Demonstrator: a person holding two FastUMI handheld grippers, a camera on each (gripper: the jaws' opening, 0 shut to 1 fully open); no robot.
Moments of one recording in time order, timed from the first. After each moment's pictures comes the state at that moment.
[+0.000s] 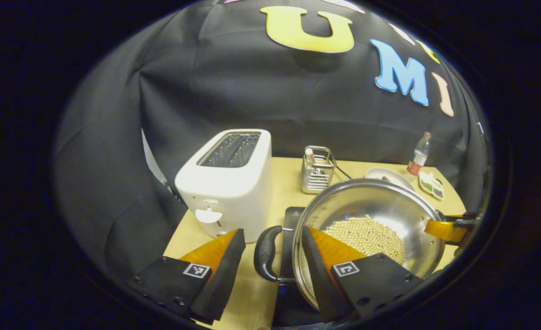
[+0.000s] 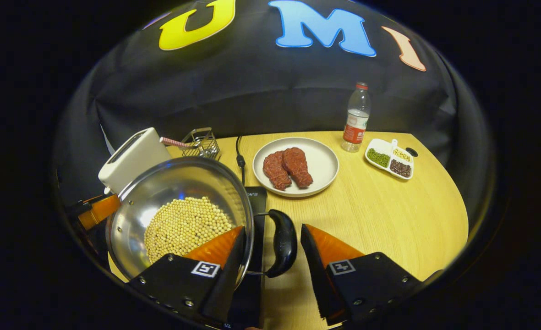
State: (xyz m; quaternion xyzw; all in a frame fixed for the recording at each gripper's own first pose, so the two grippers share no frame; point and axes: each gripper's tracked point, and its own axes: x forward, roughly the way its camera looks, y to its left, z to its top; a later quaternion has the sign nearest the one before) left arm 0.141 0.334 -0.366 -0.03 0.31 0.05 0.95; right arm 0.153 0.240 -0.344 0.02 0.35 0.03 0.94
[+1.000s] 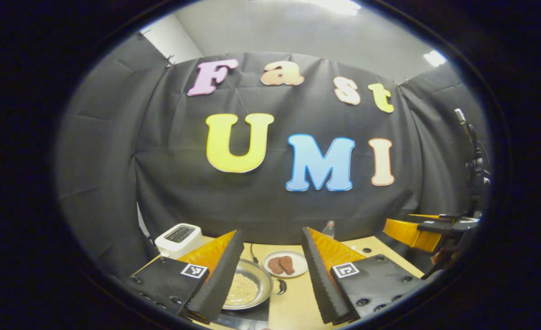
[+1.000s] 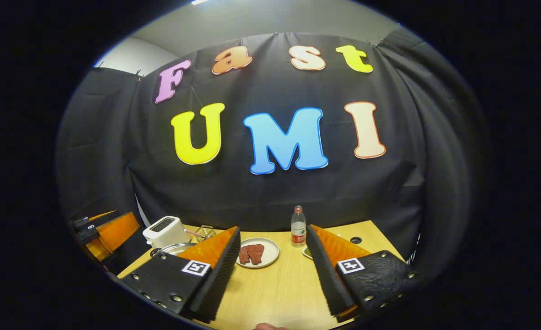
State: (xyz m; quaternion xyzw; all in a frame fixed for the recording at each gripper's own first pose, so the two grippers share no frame) left arm 0.027 0.010 -0.062 -0.02 0.04 0.01 1.00; right arm 0.062 0.046 -0.047 0.01 0.08 0.08 0.99
